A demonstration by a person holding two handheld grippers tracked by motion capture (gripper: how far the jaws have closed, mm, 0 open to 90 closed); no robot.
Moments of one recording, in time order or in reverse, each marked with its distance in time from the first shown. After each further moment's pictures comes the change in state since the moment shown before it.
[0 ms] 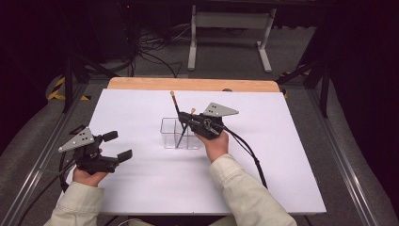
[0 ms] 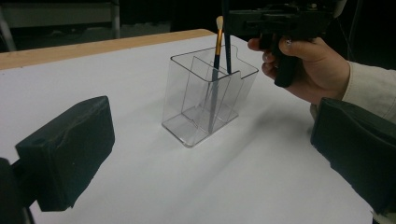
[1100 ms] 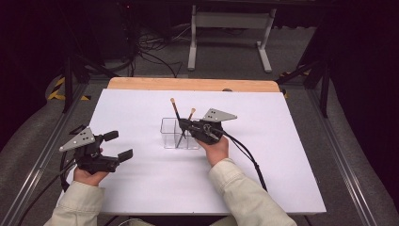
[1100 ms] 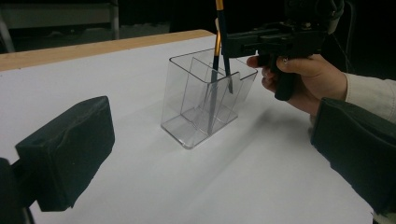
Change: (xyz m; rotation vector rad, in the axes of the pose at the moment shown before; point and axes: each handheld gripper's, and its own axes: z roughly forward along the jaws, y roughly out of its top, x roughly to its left) left arm 0.000 0.001 0.002 -0.003 -0.005 0.005; right arm 0.002 -0.019 0.000 0.041 0.007 0.030
